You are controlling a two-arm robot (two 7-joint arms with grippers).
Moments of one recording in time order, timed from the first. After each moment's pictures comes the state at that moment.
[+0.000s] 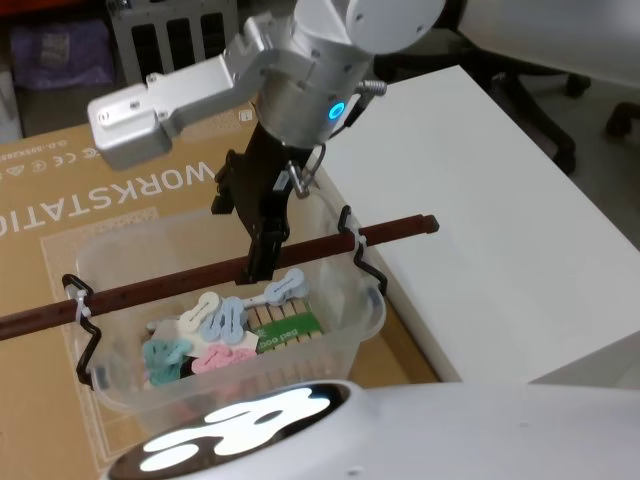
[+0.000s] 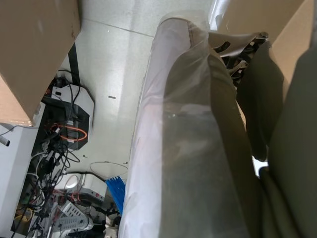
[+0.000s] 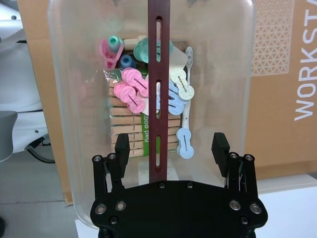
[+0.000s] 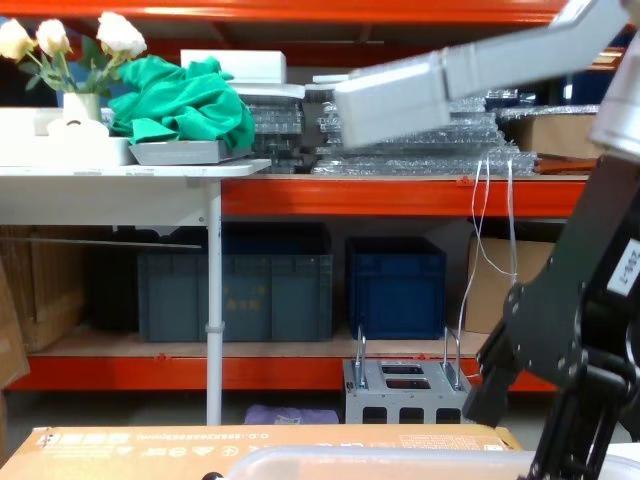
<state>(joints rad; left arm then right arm) -1.47 0.98 1.56 -0.90 0.05 0.15 -1.47 1.26 0.70 -1.34 -1.70 -0.28 -0.58 1.22</state>
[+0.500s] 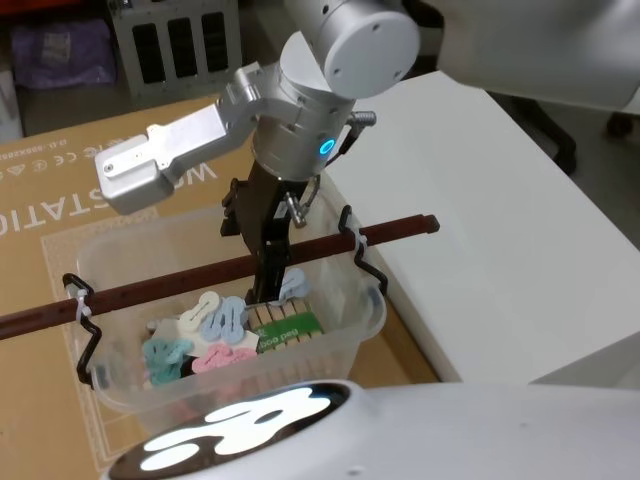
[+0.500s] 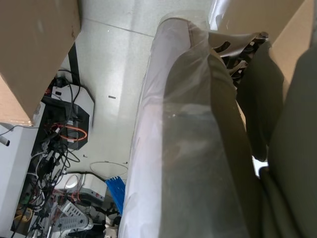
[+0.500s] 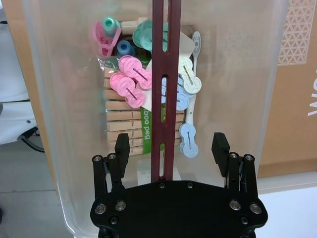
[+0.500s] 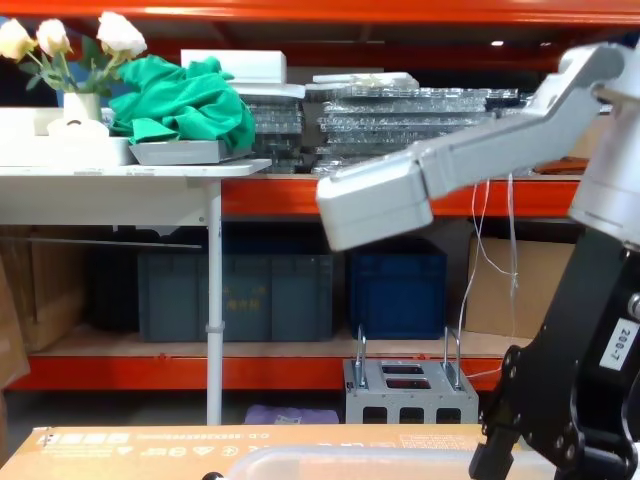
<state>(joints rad) -1.47 0.98 1.56 -0.90 0.05 0.15 -1.47 1.25 0.67 -1.40 -1.68 -0.35 -0.56 1.21</state>
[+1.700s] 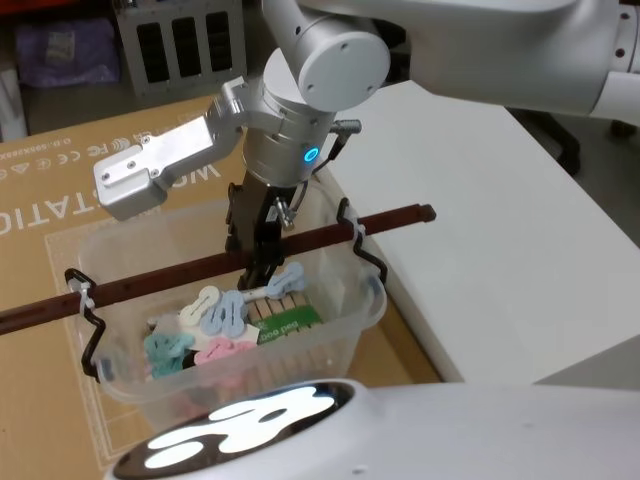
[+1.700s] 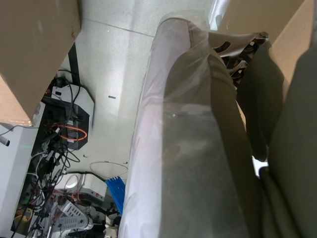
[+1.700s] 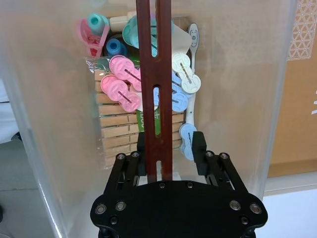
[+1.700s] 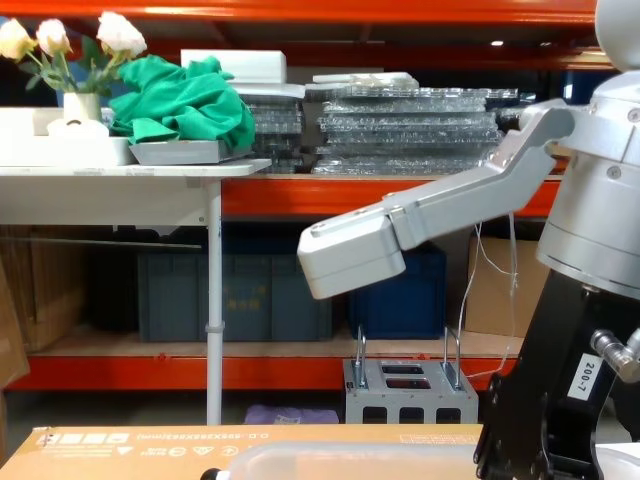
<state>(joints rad) -1.47 0.98 1.56 -0.90 0.05 0.15 -1.47 1.26 0.61 -1.46 -1.59 -0.38 -0.56 1.19</state>
